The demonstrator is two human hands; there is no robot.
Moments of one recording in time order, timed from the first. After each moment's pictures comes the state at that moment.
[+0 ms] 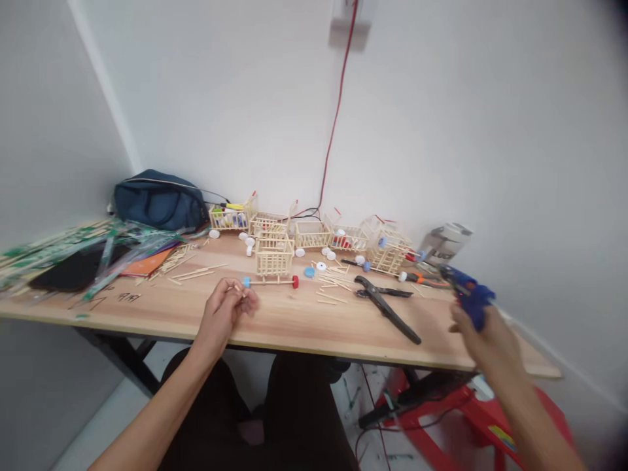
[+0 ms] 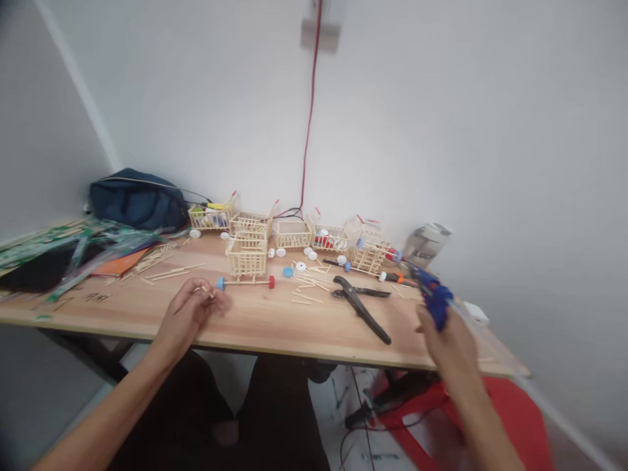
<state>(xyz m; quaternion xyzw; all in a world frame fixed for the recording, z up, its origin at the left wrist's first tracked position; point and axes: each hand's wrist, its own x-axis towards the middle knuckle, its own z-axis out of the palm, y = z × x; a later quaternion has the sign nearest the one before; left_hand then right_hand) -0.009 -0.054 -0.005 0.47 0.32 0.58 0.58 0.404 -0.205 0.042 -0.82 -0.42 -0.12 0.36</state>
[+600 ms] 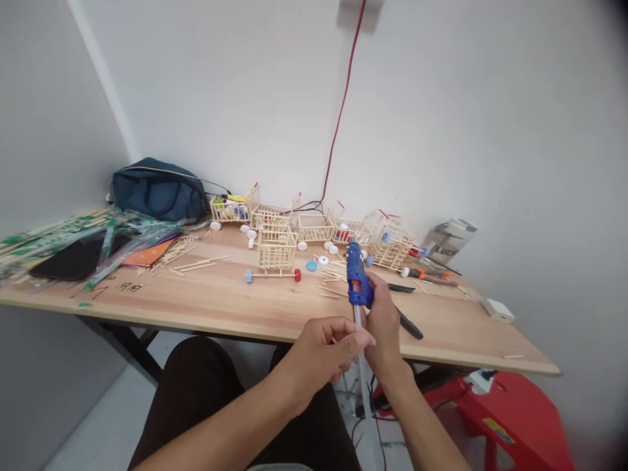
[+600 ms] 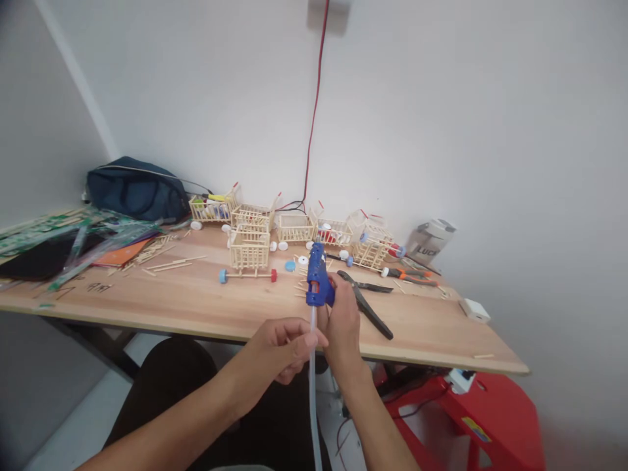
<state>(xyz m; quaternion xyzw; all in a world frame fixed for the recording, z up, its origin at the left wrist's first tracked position) 0.087 -0.146 0.049 0.48 0.22 0.27 0.81 0.249 -0.138 0.017 -0.64 -0.59 -0.08 0.48</state>
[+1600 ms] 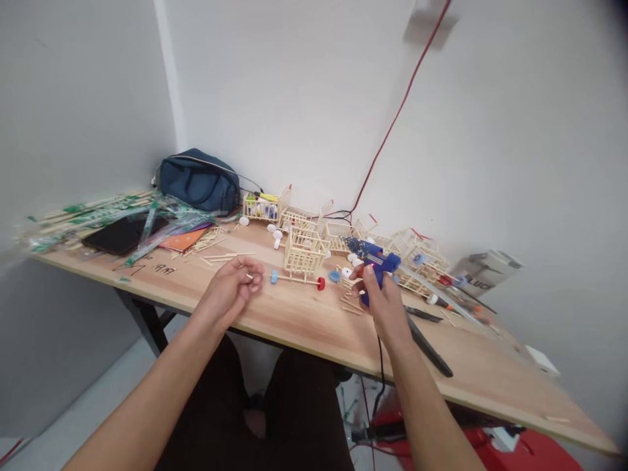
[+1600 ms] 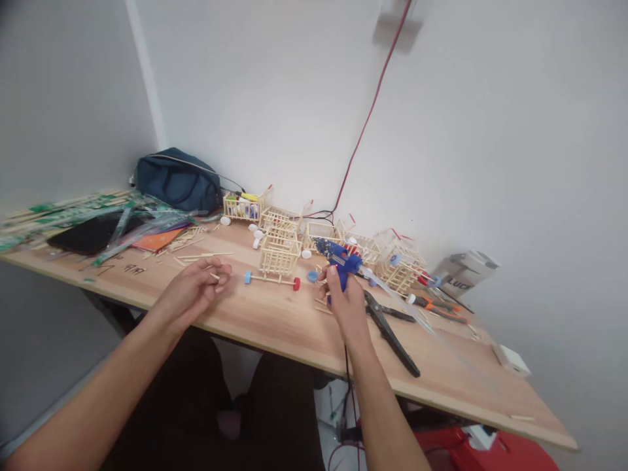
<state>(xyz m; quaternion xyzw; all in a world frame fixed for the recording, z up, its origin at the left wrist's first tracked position) -0.041 -0.039 0.026 0.32 0.33 0.60 0.65 0.219 -0.078 0.051 -0.56 -0.54 0.28 0.56</state>
